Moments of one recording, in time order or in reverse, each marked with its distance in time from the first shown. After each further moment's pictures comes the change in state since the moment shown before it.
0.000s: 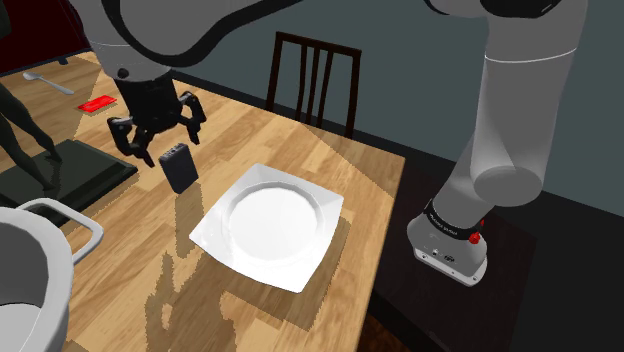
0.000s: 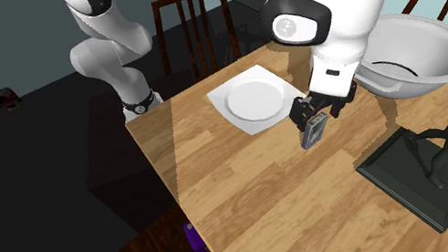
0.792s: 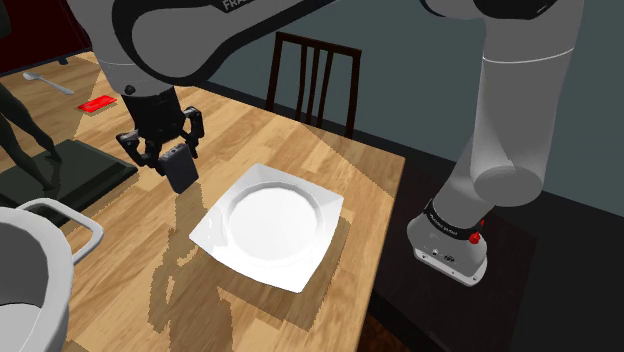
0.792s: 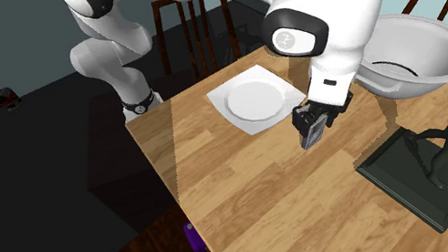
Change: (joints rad) arm 0.002 0.015 -0.005 -0.038 -0.013 0.051 0.011
